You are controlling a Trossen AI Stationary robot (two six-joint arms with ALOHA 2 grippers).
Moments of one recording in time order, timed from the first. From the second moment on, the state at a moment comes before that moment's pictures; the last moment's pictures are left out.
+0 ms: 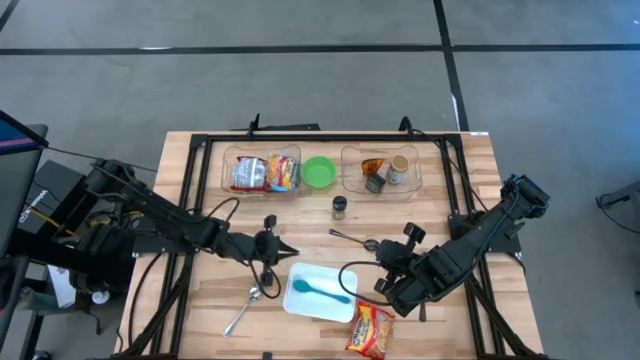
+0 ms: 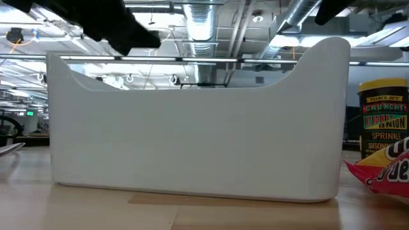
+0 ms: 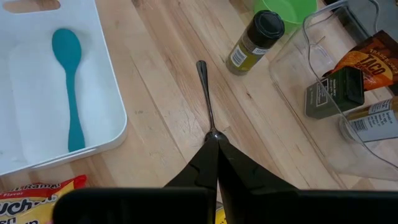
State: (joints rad) left arm -0.43 1.30 0.61 0.24 -0.43 -0.11; right arm 0.66 1.64 1.45 -1.26 0.68 1.06
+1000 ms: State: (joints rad) left arm -0.32 1.47 0.61 0.12 -0.22 -0.14; right arm 0.66 1.64 1.24 -0.68 0.68 0.70
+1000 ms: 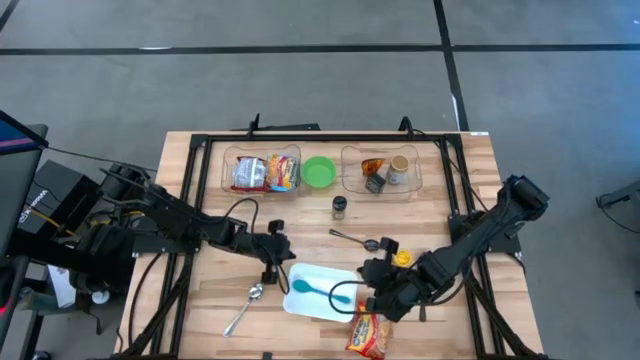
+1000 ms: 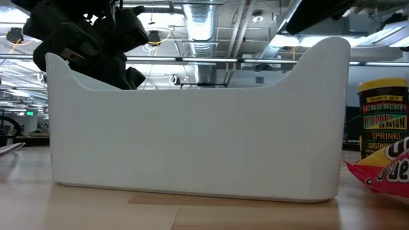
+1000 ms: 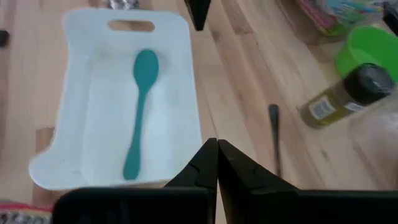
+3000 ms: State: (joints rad) left arm -0.33 1.47 0.61 0.14 -0.15 -0.14; right arm 0.48 1.72 1.06 -0.35 0.42 0.58
